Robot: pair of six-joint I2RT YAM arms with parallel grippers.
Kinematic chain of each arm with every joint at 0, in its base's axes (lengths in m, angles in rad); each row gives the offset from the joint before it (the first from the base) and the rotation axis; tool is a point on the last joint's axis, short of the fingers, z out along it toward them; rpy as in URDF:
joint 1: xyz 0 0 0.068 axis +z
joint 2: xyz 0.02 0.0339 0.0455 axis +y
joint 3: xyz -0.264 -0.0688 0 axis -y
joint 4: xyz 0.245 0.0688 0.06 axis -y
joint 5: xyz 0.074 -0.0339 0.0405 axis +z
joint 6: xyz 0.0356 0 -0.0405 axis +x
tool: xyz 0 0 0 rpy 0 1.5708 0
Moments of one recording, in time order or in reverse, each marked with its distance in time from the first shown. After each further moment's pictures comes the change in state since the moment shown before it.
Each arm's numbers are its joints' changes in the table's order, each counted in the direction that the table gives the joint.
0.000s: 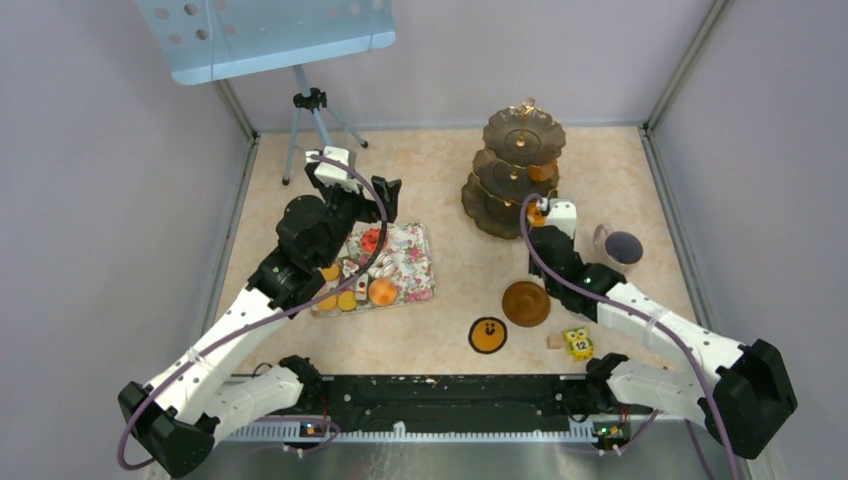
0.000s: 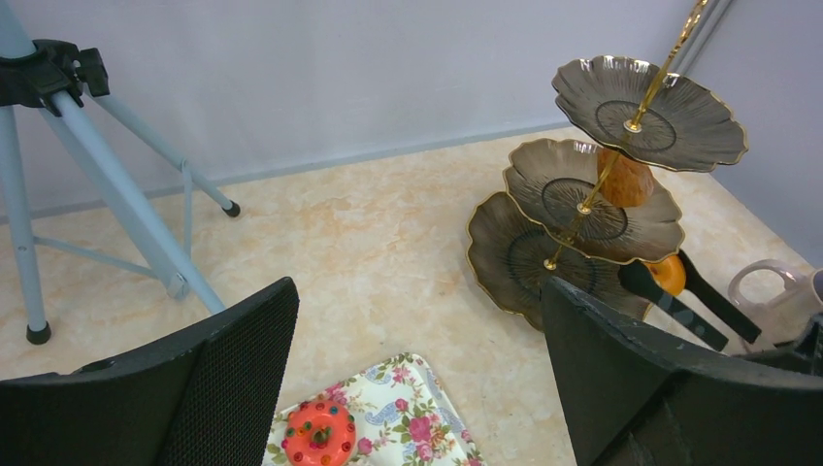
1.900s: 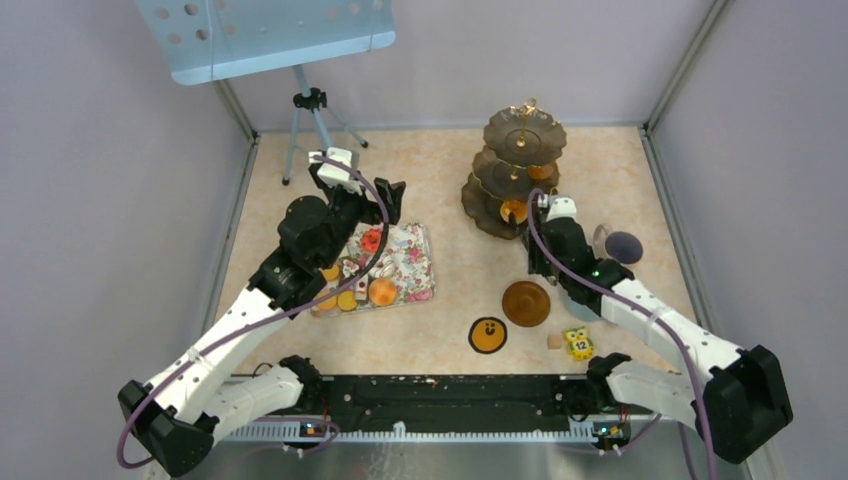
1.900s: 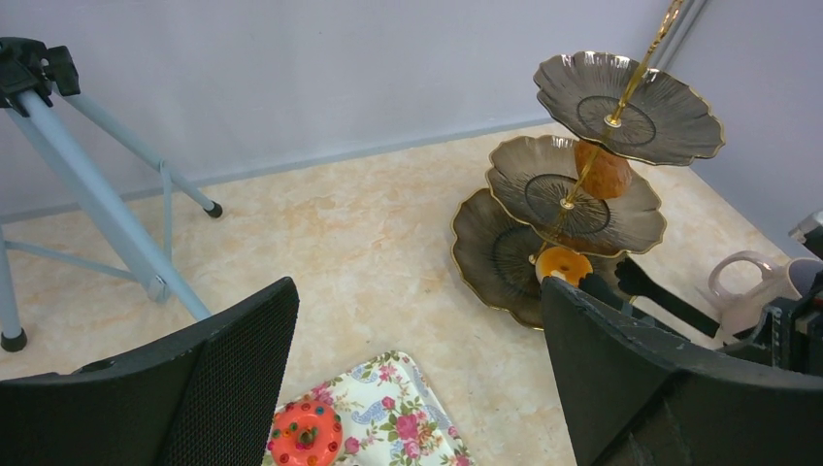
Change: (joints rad) left arm -0.013 0.002 0.000 0.000 -0.022 -0.013; right arm -0.190 0.027 -0.012 0.076 0.272 -0.126
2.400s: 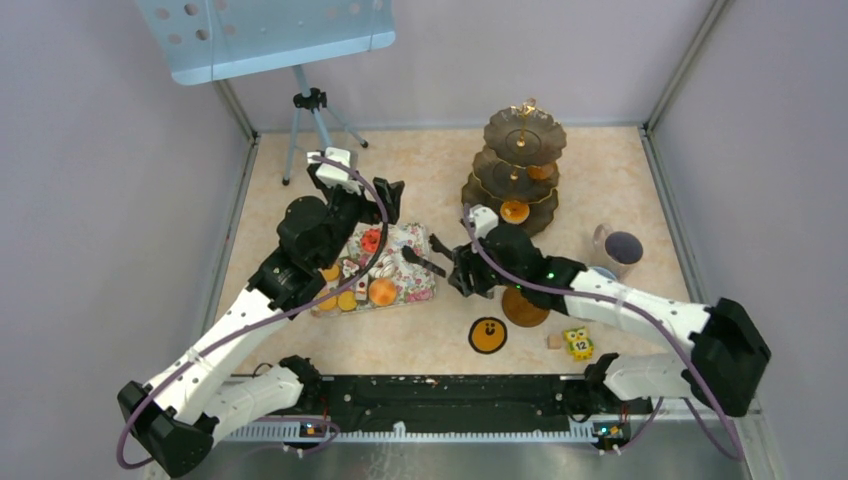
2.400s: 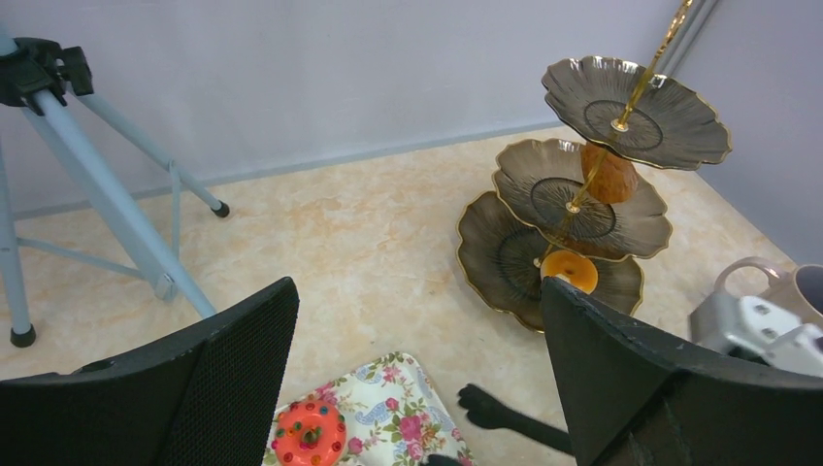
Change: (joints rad) left arm 0.000 -0.002 0.000 0.000 0.007 0.000; right arm 0.356 0.127 0.116 0.108 0.336 0.055
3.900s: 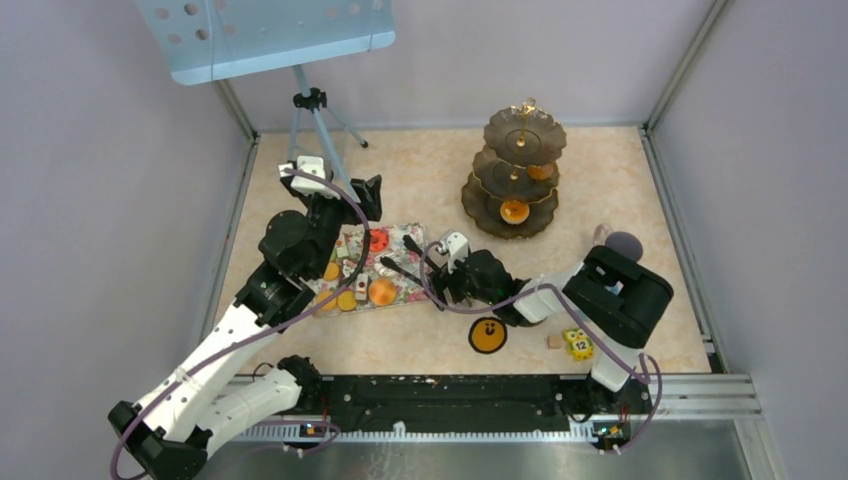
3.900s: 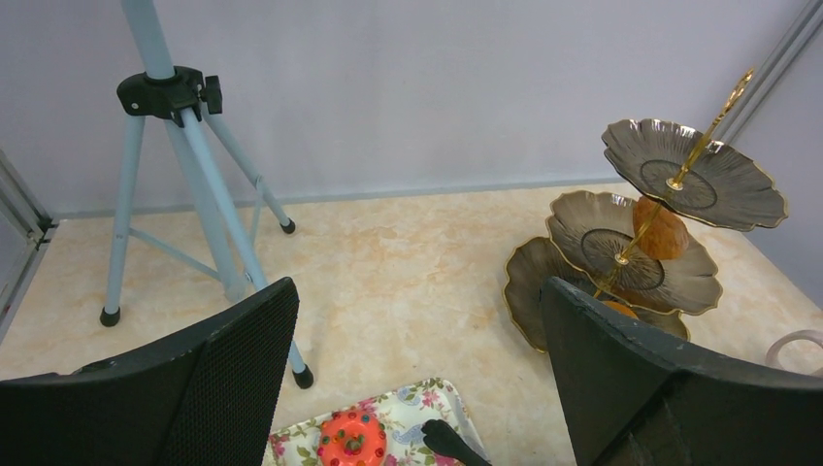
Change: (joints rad) left arm 0.000 -0.105 -0.045 0.036 0.156 0.026; right arm 0.023 0.539 -0.179 0.844 0.043 -0.184
